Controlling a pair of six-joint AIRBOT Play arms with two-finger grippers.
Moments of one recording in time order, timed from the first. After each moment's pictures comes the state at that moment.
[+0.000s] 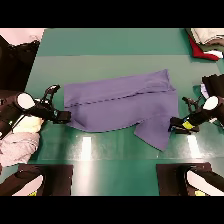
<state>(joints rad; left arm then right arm) -0.13 -1.04 0.77 1.20 -1.12 -1.52 -0.13 -1.11 0.69 -1.33 1.31 1.62</state>
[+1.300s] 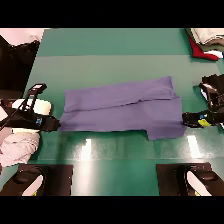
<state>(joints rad) -0.13 -0.71 0.79 1.25 -1.35 -1.50 -0.08 -0.79 0.83 -1.43 1.43 1.65</state>
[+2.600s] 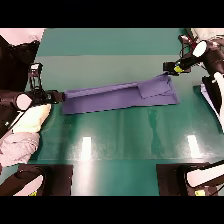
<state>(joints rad) -0.13 -1.01 0.79 1.47 -0.64 -1.67 0.01 -1.69 1.69 -1.43 1.14 1.63</state>
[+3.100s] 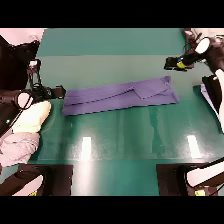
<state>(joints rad) -0.13 -1.04 0.82 1.47 -0.56 -1.69 -0.04 -1.72 1.79 -1.43 1.15 1.60</state>
